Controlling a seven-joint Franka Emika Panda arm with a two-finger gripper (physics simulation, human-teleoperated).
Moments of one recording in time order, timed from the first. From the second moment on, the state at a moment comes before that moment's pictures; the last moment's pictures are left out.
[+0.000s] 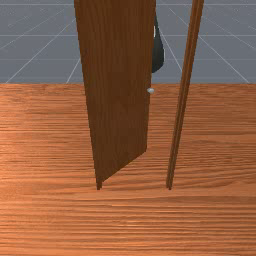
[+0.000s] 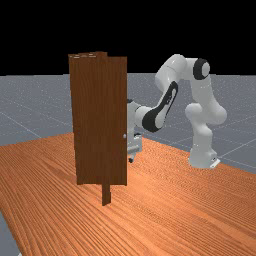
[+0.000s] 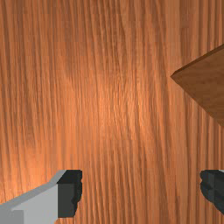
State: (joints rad) arm 0.01 0.39 -0.05 -1.94 -0.03 2.34 -0.77
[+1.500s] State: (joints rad) arm 0.25 -0.04 0.31 -2.42 -0.07 2.35 0.00
